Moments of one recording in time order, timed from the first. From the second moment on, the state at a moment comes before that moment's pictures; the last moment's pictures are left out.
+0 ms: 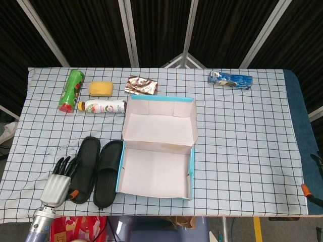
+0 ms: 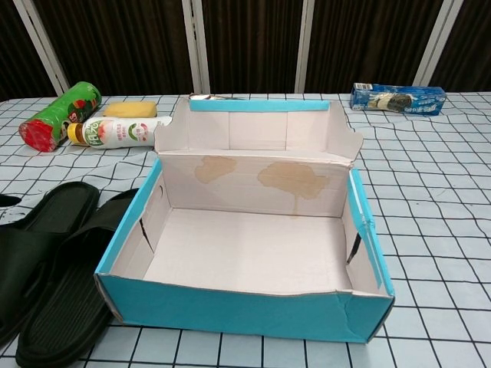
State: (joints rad) left arm -0.10 -1.57 0.04 -1.33 1.62 1.43 0.27; right arm -0.03 -0.98 0.04 -1.50 -1.53 1.55 0.27
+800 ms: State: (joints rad) left arm -0.14 -1.55 0.03 -1.35 1.57 1.38 0.27; right arm -0.02 -0.98 0.04 -1.51 -1.52 1.53 0.25
